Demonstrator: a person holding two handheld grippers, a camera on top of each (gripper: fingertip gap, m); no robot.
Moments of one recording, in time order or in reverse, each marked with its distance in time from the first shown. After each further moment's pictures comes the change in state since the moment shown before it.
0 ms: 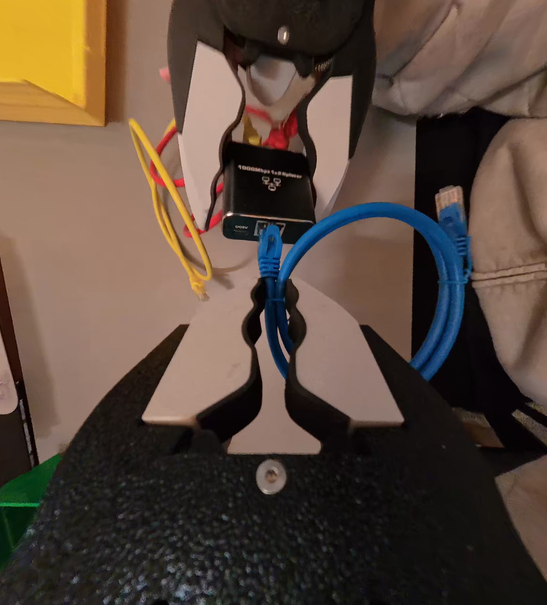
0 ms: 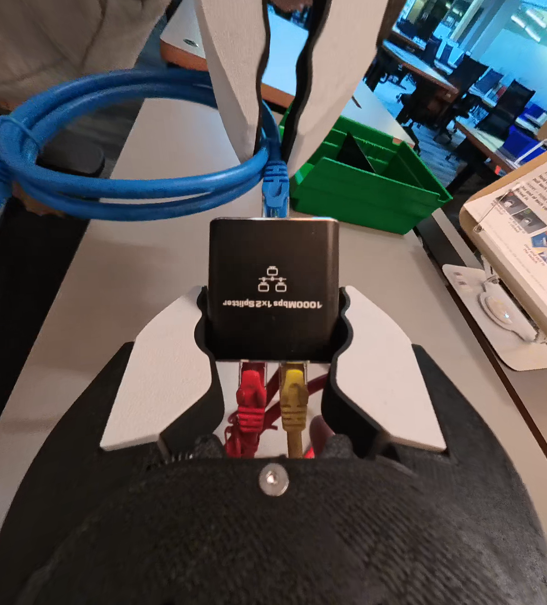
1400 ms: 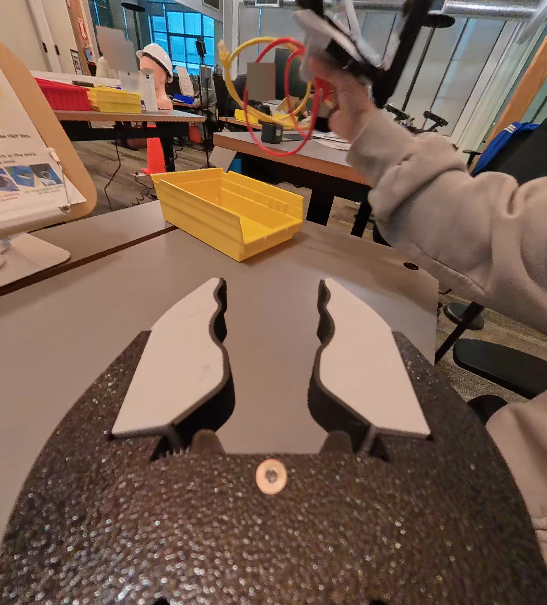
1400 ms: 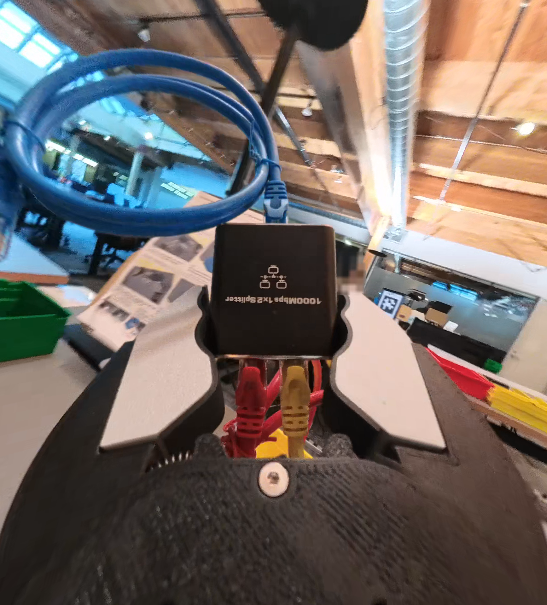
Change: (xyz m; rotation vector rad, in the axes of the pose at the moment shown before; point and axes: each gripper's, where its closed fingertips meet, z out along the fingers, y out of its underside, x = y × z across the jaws) left arm -0.027 0.057 -0.036 0.986 -0.332 -0.562; right arm 0.294 -0.056 -0.254 0.370 0.929 -0.035
